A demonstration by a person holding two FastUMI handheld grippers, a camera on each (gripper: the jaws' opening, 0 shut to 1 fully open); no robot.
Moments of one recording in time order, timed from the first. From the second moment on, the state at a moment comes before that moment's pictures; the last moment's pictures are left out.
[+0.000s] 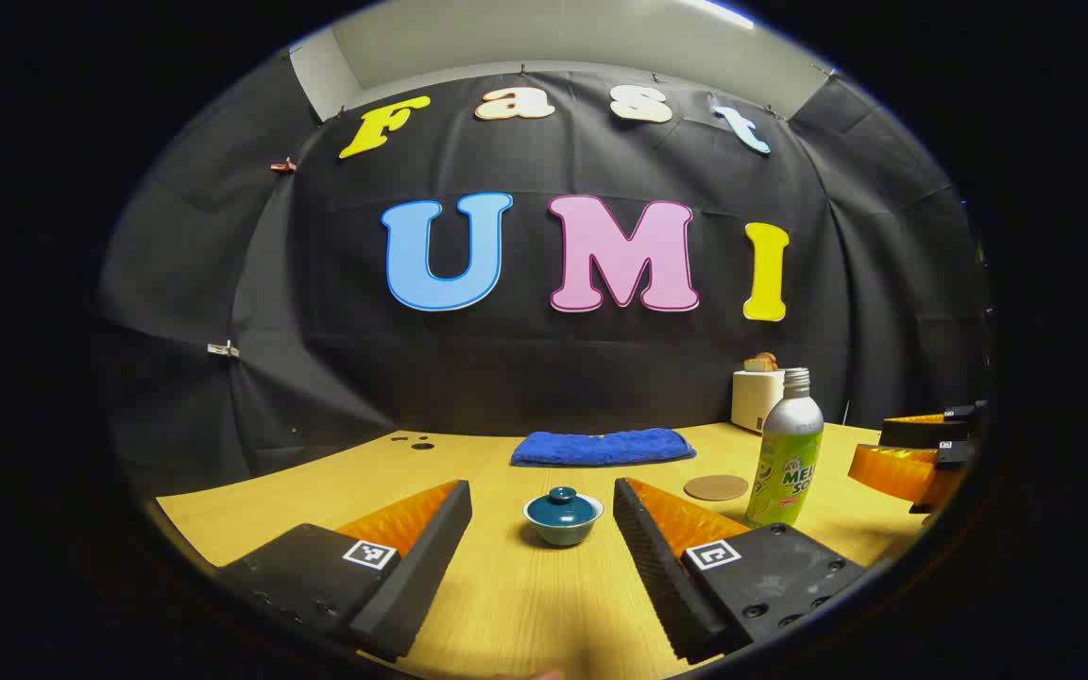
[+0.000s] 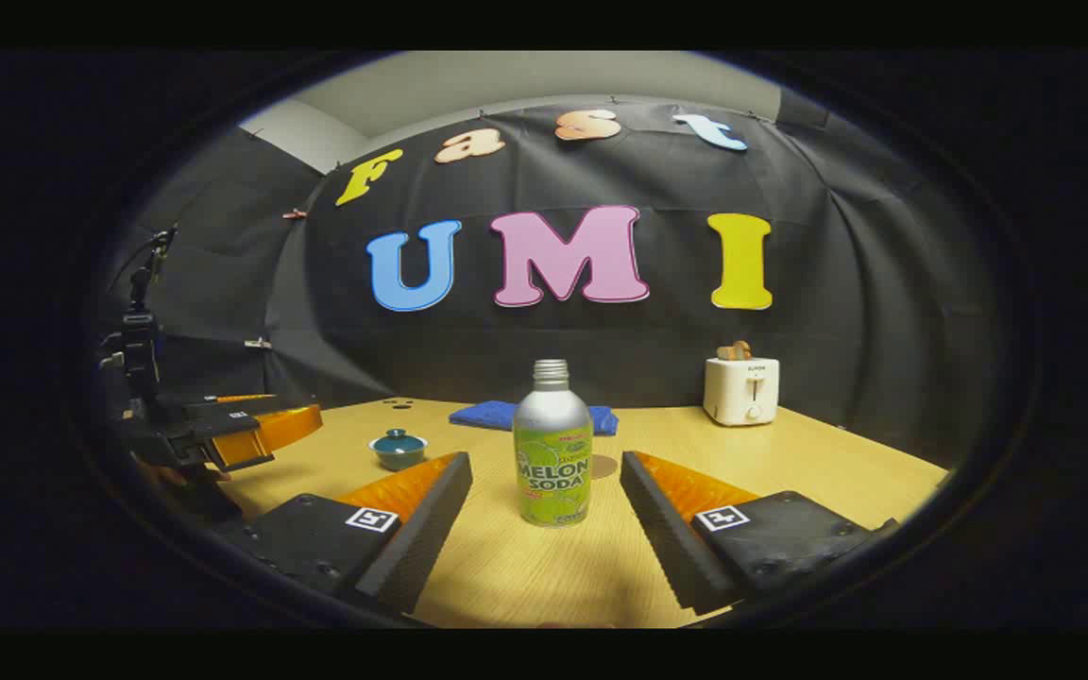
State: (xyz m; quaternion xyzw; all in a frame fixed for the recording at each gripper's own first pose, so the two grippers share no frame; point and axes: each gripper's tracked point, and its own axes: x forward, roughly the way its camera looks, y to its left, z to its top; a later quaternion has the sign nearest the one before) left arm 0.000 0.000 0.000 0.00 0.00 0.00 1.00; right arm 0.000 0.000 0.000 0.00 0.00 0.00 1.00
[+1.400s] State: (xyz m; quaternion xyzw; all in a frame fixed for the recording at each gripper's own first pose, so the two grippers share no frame) left arm 0.034 0.012 -0.004 0.02 0.03 0.01 1.00; right arm 0.020 0.001 -0.009 0.00 0.02 0.01 1.00
